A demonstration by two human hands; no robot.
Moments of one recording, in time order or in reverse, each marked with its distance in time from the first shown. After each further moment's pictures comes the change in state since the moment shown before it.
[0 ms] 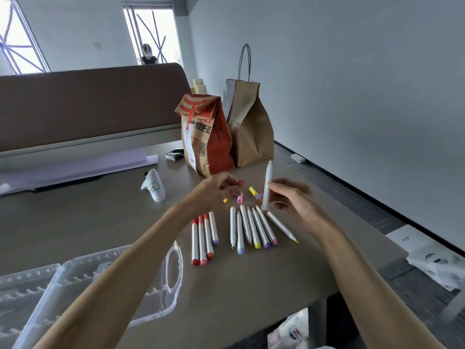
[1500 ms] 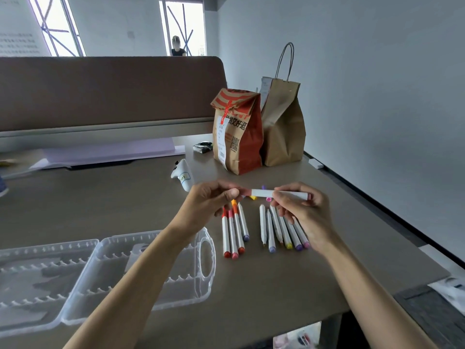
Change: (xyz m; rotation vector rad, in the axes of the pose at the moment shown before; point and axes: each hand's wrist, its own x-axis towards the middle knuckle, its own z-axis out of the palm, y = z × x) left_hand -0.099 -0.002 -0.037 -0.500 0.211 0.074; right_hand -0.020 0.009 0.064 0.066 -0.048 -0.372
